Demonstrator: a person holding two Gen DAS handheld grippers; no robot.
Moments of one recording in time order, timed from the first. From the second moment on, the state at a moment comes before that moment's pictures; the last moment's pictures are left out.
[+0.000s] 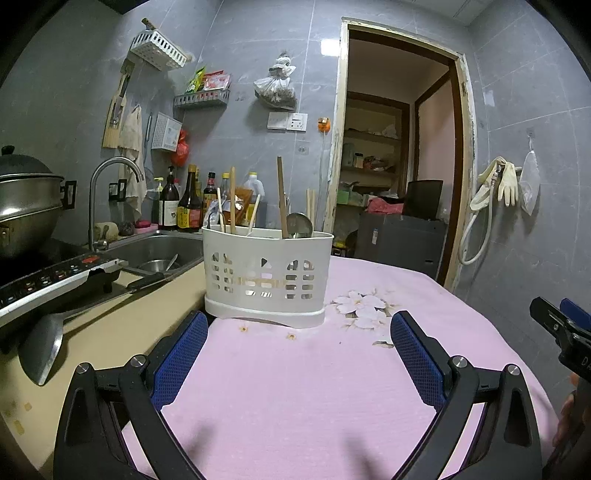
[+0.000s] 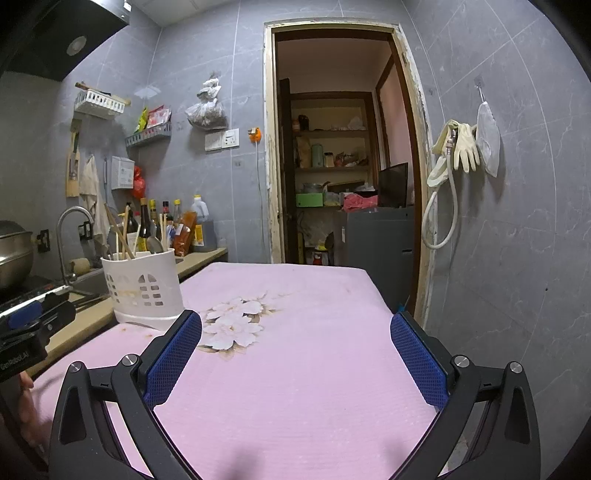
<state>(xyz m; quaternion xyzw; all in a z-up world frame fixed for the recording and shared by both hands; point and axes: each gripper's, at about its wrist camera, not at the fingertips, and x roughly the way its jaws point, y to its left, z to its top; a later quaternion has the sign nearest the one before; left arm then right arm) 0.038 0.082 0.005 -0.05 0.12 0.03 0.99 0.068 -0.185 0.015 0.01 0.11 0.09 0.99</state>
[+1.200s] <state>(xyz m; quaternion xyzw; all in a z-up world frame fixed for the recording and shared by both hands) 0.038 0.083 0.004 -0.05 0.12 0.02 0.99 0.066 -0.187 0.018 0.02 0.11 0.09 0.99</state>
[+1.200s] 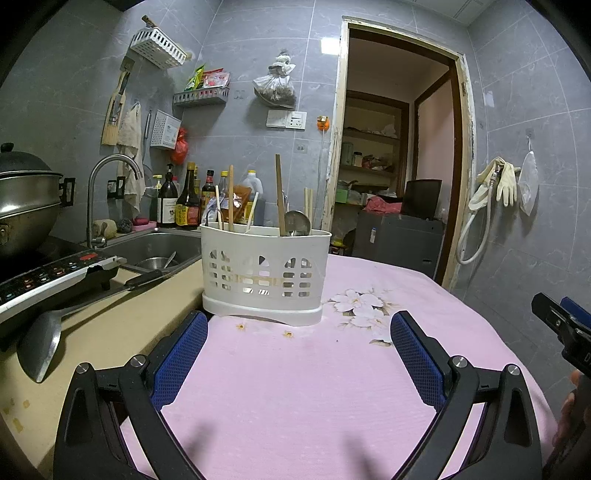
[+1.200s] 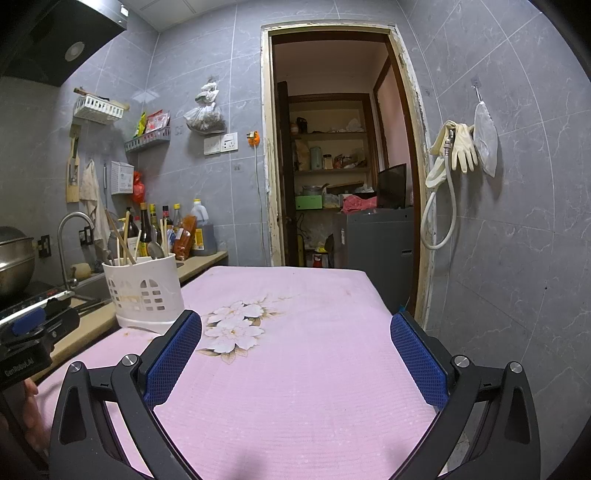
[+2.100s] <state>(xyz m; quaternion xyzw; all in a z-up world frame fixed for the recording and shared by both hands) 0.039 0.084 0.005 -0.05 0.12 0.02 0.99 0.065 -0.186 0.018 0.02 0.11 0.08 0.99</state>
